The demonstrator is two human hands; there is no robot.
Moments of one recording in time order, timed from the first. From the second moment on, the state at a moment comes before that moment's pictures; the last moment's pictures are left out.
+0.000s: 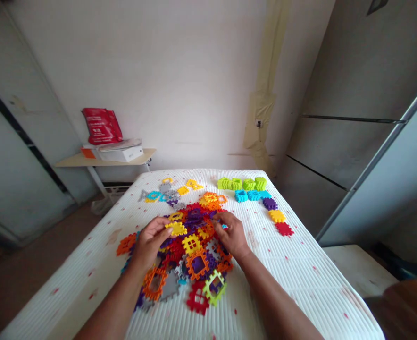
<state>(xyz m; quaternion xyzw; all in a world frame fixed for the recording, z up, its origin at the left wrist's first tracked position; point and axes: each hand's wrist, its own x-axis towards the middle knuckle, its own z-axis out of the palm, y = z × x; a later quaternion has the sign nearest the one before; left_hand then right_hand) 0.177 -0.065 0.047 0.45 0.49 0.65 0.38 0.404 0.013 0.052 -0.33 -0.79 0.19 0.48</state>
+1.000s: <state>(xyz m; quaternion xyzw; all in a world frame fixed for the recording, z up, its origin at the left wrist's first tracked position) 0.170 -0.069 0.049 0.55 0.55 0.62 0.09 0.431 0.028 0.068 -0.49 -0.77 0.03 0.42</state>
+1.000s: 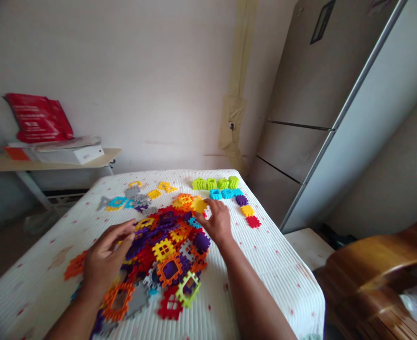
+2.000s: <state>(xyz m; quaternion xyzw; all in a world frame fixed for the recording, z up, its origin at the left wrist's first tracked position) 0.151 -0.064 0.034 0.48 0.61 0.62 0.11 0.543 0.079 0.038 -0.79 -0.59 -0.08 0.13</state>
